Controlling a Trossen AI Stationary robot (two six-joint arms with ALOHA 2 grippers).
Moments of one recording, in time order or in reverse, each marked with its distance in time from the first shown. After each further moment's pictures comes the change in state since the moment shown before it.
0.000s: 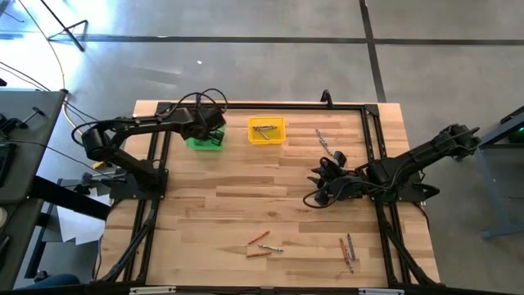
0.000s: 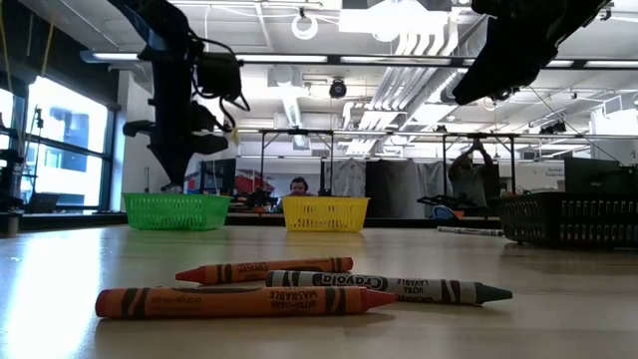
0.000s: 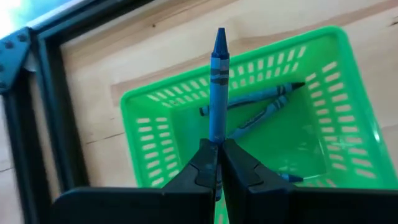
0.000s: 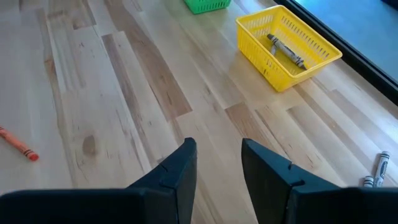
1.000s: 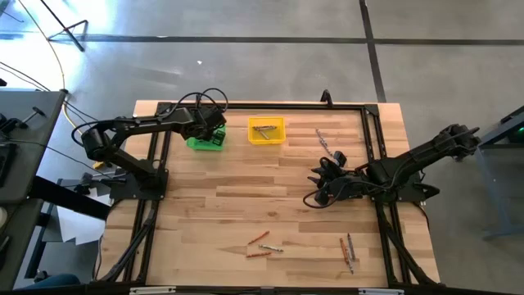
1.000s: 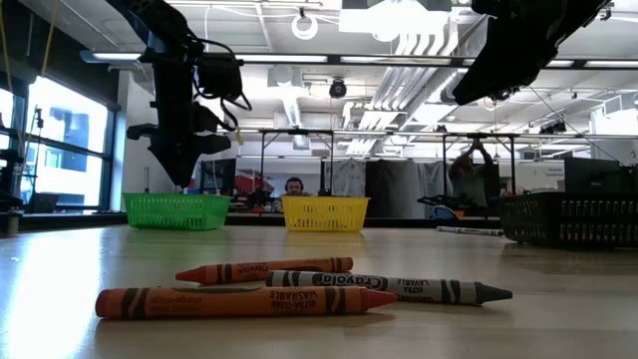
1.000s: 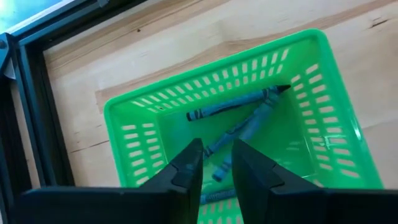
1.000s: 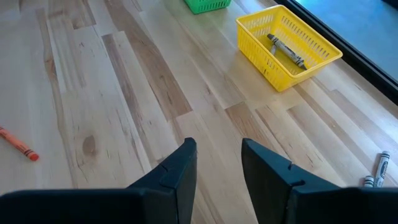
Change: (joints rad) left arm 0.010 0.000 -0.007 0.040 0.029 0.034; right arm 0.000 0.000 0.000 0.000 -0.001 0.000
